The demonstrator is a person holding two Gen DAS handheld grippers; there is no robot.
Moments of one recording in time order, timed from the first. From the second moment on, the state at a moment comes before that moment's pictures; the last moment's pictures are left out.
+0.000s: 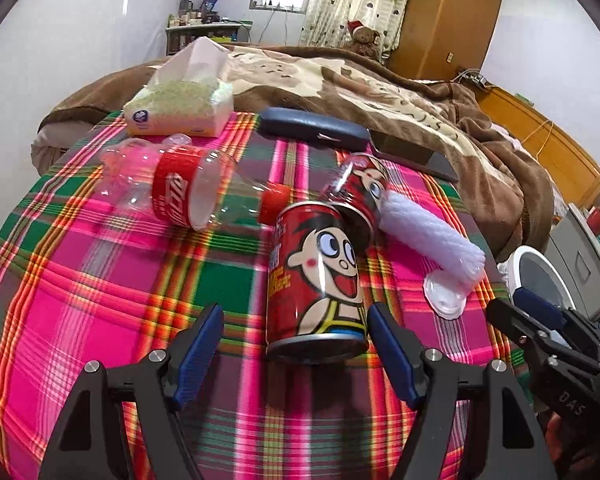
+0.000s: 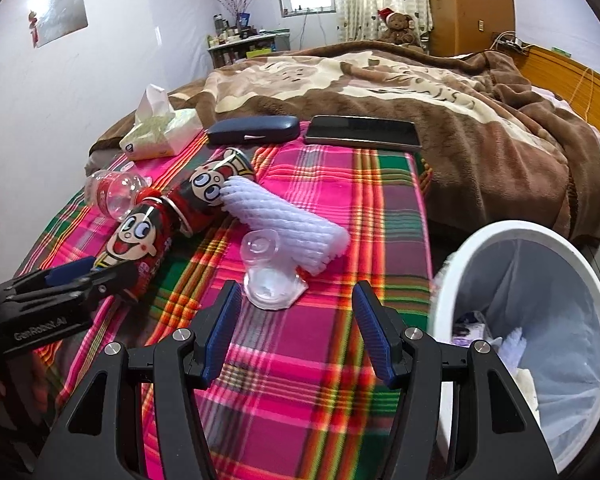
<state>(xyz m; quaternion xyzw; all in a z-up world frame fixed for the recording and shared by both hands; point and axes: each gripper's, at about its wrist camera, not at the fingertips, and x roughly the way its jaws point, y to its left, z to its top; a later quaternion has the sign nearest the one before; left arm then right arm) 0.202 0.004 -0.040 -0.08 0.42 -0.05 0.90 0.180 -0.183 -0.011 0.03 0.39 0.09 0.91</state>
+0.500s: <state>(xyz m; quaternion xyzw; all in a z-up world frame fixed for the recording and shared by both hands) 0.219 0.014 -0.035 -0.07 0.41 -0.06 0.91 0.201 -0.165 -0.018 0.04 0.40 0.10 0.91</state>
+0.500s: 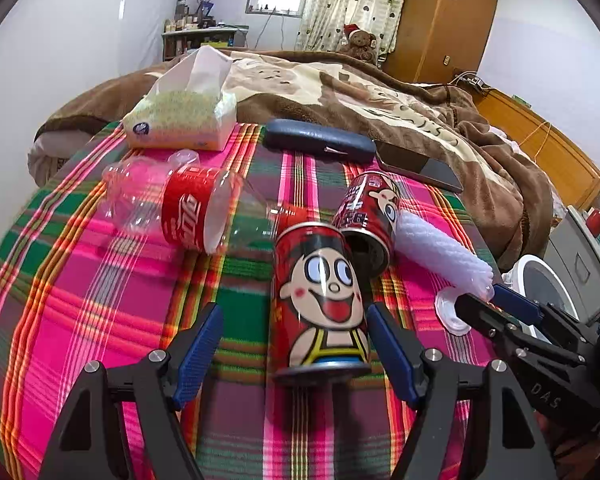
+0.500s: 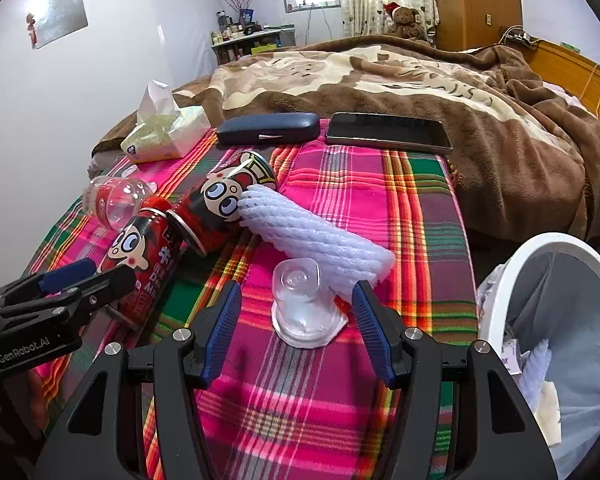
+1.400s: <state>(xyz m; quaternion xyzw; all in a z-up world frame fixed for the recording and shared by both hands) 0.241 0.001 -0.049 -0.07 0.43 -0.08 0.90 0.208 -0.168 -0.022 0.05 0.39 0.09 0.91</state>
